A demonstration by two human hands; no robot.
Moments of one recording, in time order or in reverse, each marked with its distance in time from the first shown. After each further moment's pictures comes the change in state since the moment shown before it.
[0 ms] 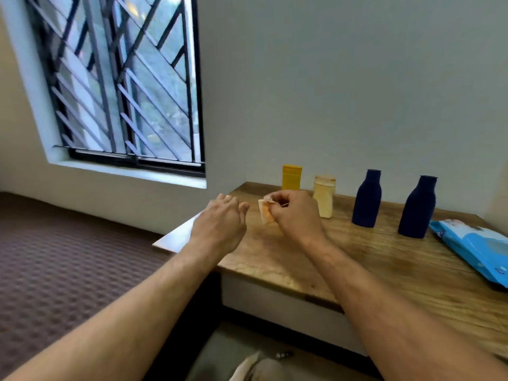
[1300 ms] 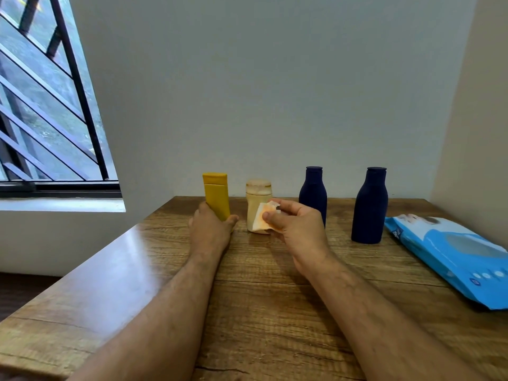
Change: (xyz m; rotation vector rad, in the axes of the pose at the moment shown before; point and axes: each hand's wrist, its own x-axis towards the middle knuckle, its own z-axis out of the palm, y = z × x) left_hand 0.151 0.085 0.171 -0.449 0.045 -0.280; right_hand 0.067 0.143 -0.058 0.638 0.224 0.475
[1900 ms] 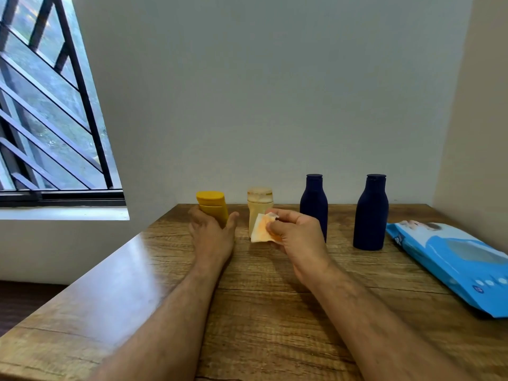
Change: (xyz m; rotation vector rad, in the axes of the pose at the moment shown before) left_hand -0.017 0.008 -0.010 -0.241 0.039 0.049; right_hand -0.012 -0.010 0.001 -0.004 -0.026 0.071
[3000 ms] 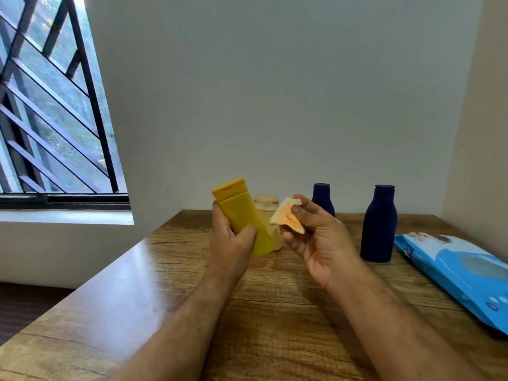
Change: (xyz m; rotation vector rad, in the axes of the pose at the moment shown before) left_hand -0.035 0.034 -0.014 -0.547 -0.151 0.237; right_hand -0.017 -0.037 -0.013 0.550 -0.122 0.077
